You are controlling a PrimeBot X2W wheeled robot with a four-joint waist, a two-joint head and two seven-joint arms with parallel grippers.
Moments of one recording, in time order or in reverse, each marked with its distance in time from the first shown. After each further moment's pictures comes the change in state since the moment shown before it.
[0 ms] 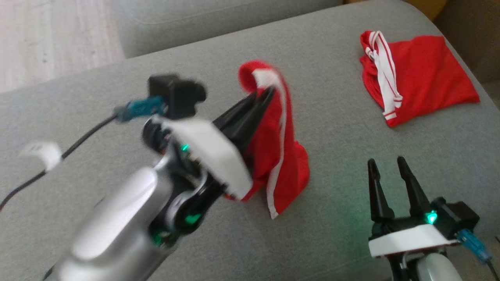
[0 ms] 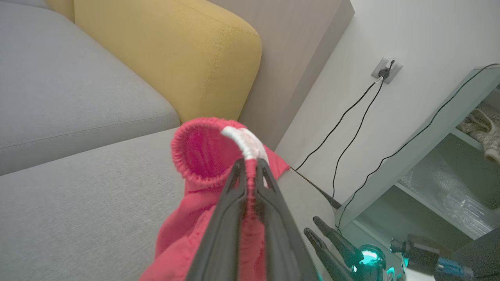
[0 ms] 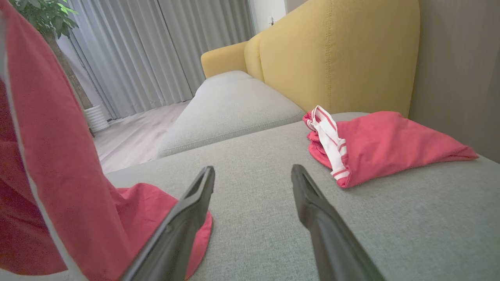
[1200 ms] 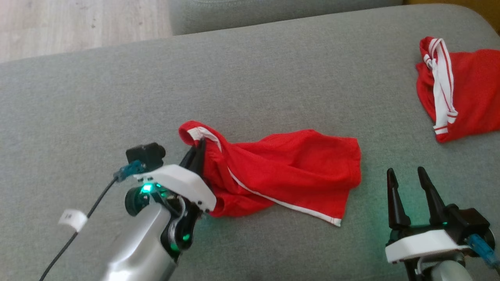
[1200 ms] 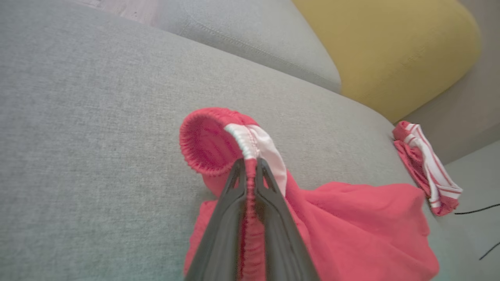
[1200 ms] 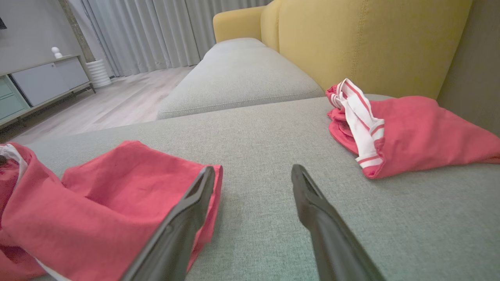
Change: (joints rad) left arm 0.124 -0.178 0.096 0.766 -0.009 -0.120 -0.421; right arm 0.007 0.000 -0.106 0.058 -0.107 0.000 0.000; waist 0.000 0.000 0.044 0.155
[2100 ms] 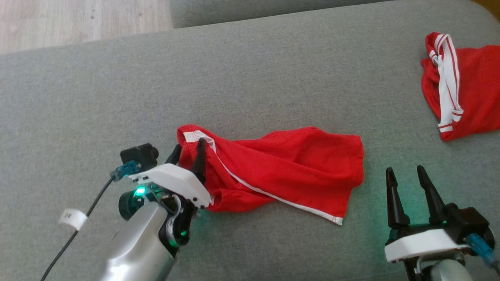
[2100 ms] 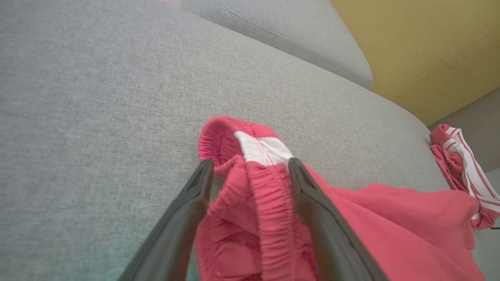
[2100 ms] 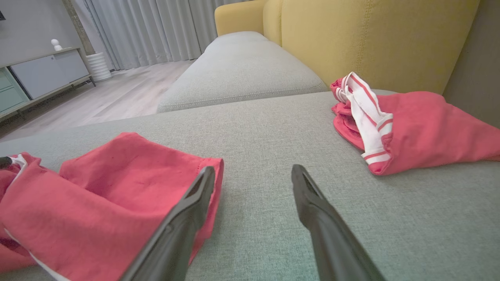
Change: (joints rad) left arm -0.013 -0.019 0.031 0.073 0.007 0.023 -0.012; right arm -0.001 0.000 0.000 -0.004 -0.009 0.000 0.000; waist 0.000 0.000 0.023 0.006
